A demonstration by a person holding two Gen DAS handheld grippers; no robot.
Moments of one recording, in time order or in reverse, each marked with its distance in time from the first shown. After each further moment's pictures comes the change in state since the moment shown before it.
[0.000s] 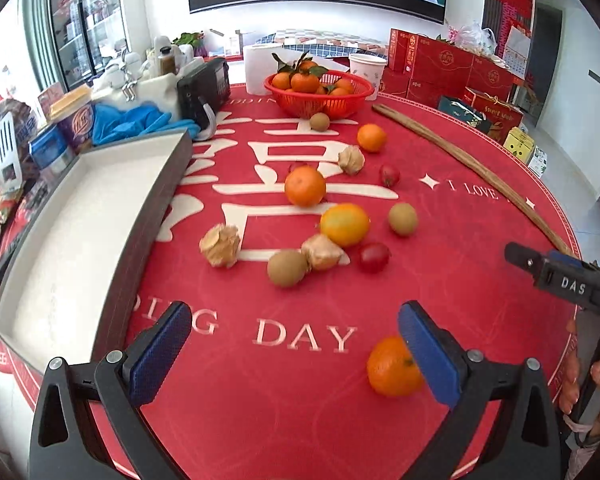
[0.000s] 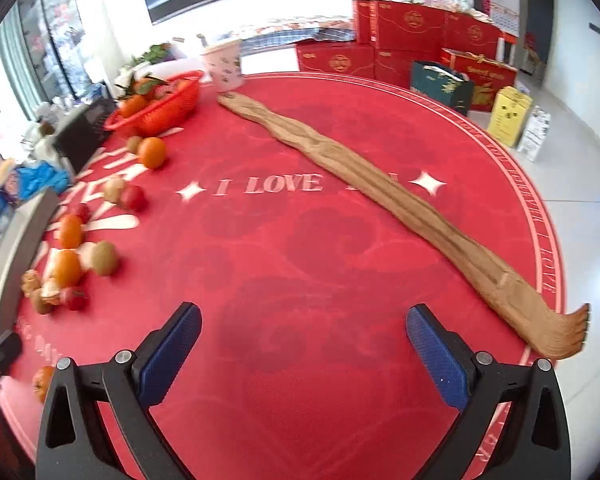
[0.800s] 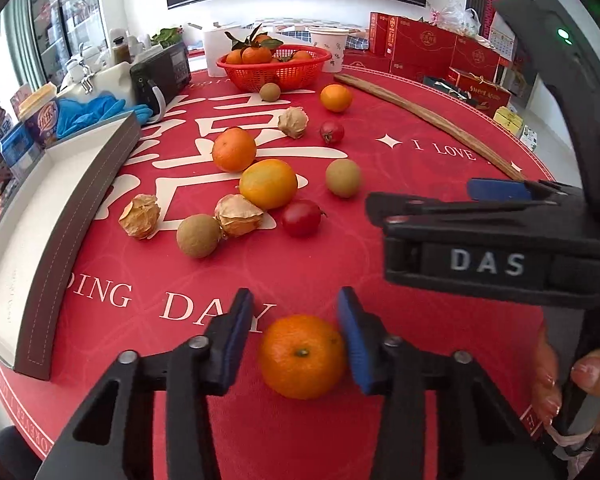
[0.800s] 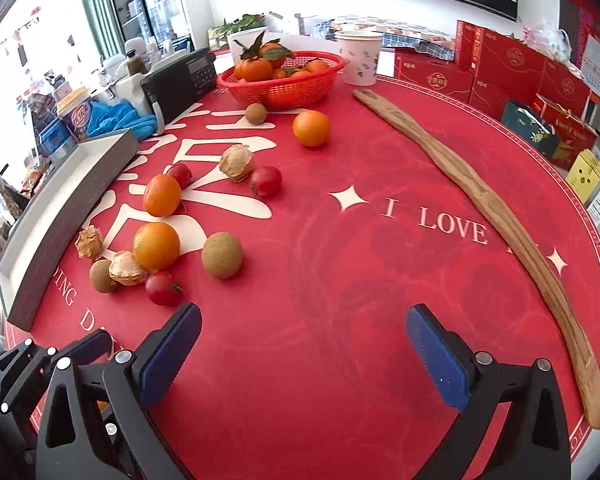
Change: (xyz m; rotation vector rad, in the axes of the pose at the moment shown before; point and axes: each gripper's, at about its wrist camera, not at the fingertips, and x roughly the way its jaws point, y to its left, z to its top) left arm 0.028 -0.047 -0.012 0.057 0.020 -0.014; right arm 0.025 0.097 0.008 -0.267 0.043 0.136
